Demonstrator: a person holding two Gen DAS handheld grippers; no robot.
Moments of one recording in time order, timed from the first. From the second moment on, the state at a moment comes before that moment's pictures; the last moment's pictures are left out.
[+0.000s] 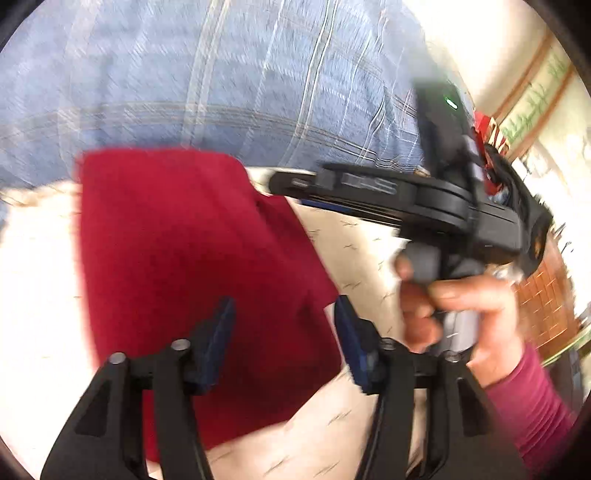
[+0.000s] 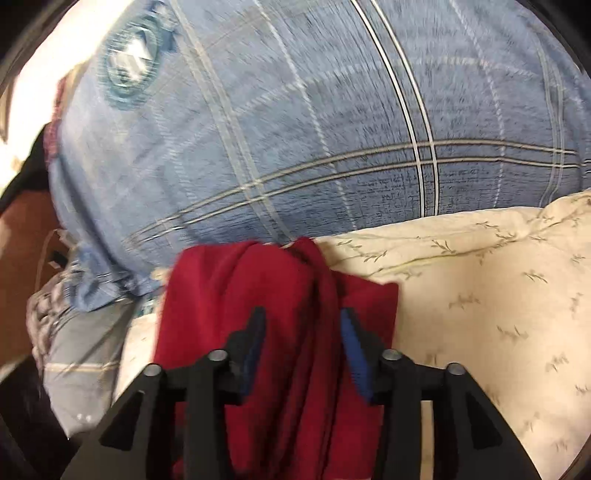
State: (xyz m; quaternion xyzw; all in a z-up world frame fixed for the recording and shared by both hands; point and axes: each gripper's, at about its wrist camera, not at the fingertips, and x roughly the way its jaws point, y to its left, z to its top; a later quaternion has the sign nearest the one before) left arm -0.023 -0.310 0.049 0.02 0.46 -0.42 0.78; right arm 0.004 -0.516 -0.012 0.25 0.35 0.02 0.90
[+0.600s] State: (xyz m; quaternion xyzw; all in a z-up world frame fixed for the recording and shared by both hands) left arm -0.016 -0.248 0.021 0.03 0.45 -0.34 0.83; right arm -0.007 -0.439 -0.017 0.13 0.36 0.01 0.92
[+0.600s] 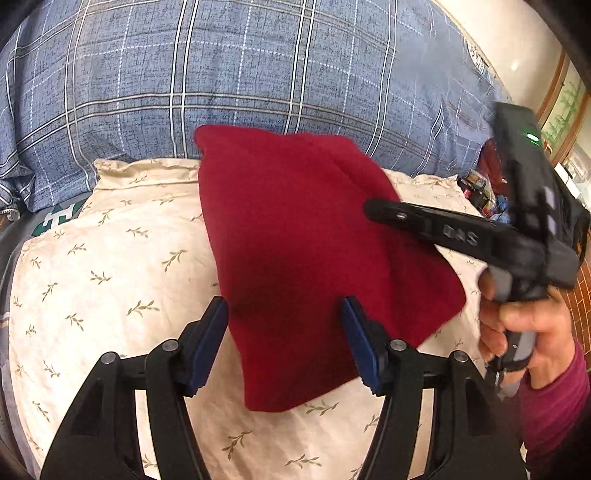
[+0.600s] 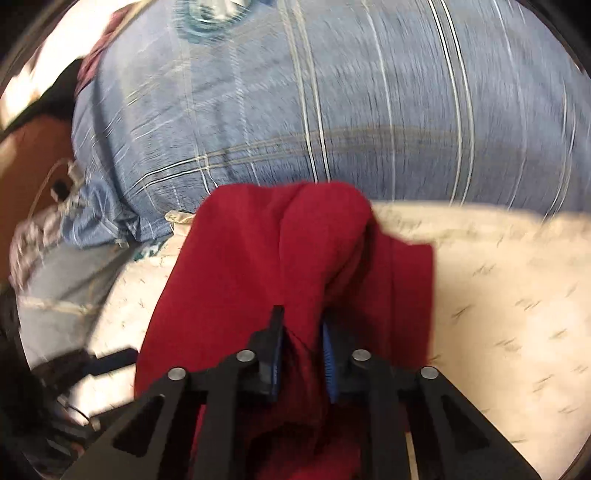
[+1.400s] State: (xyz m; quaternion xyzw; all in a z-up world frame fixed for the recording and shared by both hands) left arm -0.006 -0.261 0.013 0.05 0.46 -0.31 0.83; right arm -0.048 -0.442 -0.044 0.17 0.36 0.02 0.92
